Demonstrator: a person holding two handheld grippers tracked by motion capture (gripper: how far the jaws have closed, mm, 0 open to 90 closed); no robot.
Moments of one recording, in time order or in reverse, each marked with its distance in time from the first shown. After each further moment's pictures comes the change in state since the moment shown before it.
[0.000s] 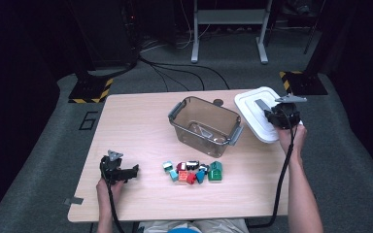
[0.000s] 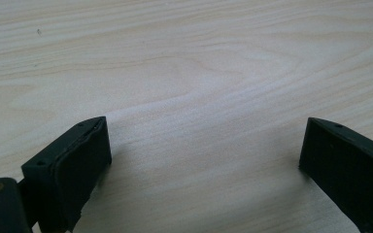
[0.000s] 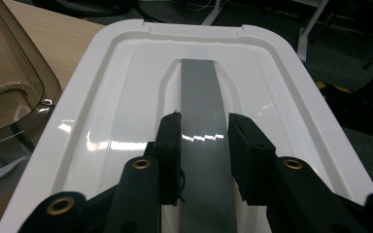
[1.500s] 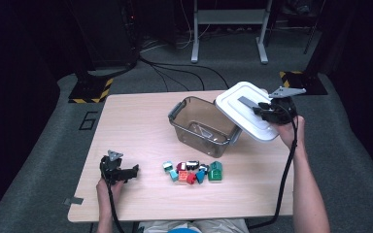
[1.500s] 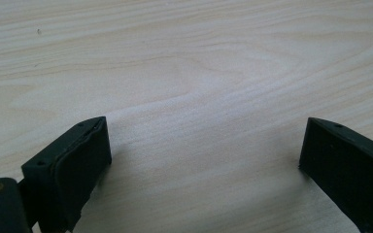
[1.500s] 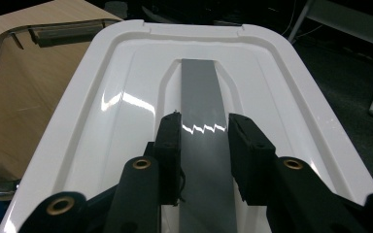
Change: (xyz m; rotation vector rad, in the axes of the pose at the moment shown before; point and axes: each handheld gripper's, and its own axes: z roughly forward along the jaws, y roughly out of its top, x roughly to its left) left arm 0.000 0.000 0.000 0.000 0.001 0.000; right arm 0.019 0.035 -0.031 -0.061 0.276 -0.165
